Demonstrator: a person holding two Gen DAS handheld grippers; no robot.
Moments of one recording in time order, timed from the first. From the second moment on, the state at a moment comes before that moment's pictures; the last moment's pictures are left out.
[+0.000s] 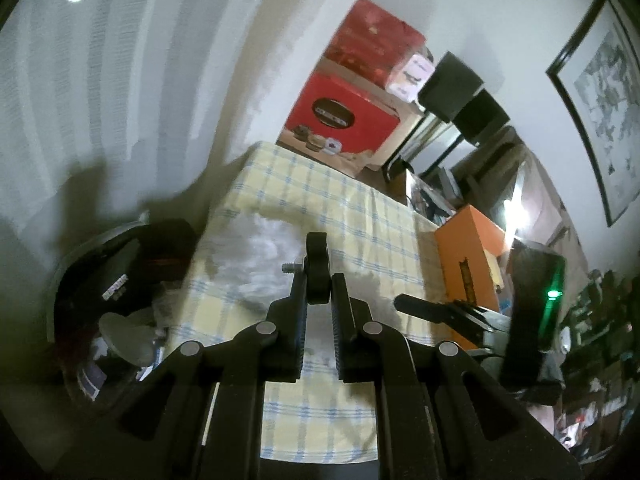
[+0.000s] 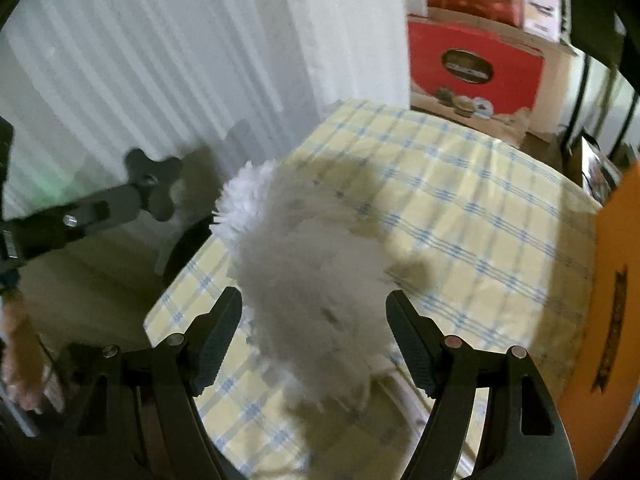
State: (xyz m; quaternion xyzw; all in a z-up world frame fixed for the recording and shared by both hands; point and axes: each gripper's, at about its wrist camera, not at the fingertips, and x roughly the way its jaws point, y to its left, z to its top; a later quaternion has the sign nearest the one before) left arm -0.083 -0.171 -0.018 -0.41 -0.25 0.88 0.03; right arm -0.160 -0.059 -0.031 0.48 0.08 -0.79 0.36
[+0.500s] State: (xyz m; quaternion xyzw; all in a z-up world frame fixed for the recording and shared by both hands) left arm -0.075 -0.205 -0.029 -0.40 -0.27 0.87 0.01; right arm -0.165 -0.096 -0.073 0.51 0.16 -0.77 0.35
